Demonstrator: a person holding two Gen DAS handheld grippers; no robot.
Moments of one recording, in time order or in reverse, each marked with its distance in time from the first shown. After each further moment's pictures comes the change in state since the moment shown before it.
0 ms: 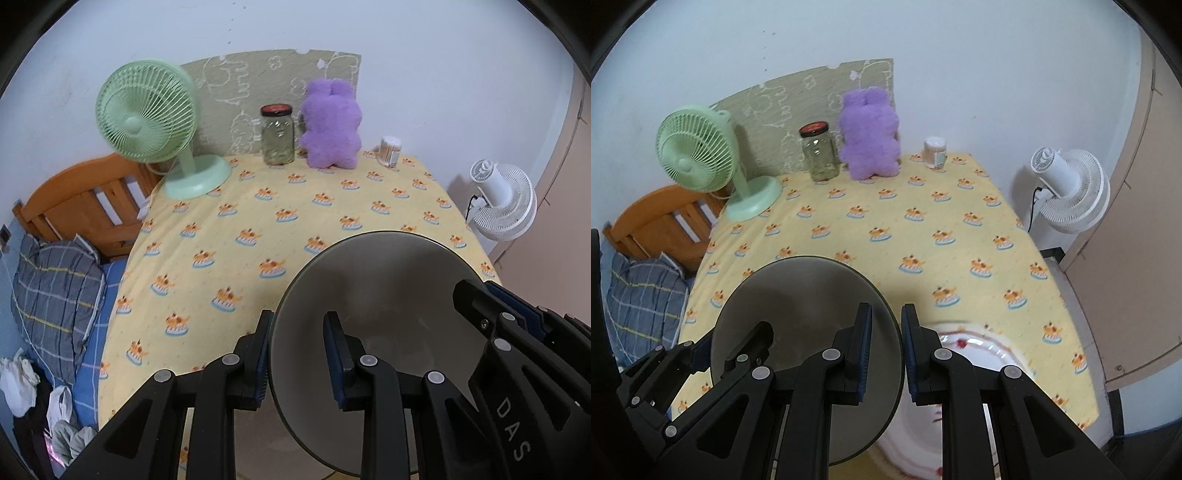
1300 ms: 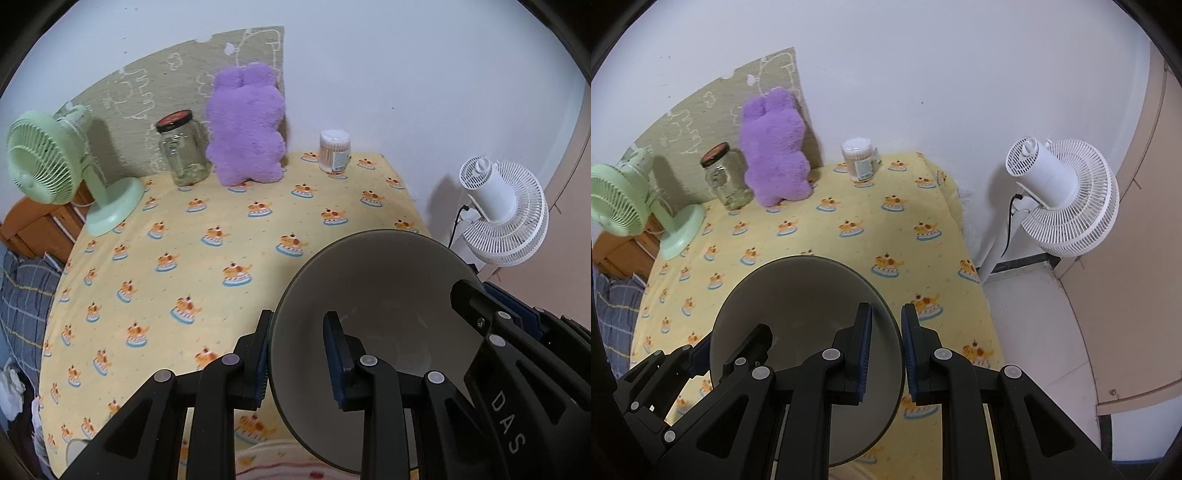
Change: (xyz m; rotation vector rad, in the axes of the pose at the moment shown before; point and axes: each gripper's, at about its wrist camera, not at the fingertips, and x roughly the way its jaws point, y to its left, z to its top) left arm 0.107 -0.177 0.097 -0.002 0.033 0.016; right arm 0.119 -0.174 0.096 0.027 0.049 0.008
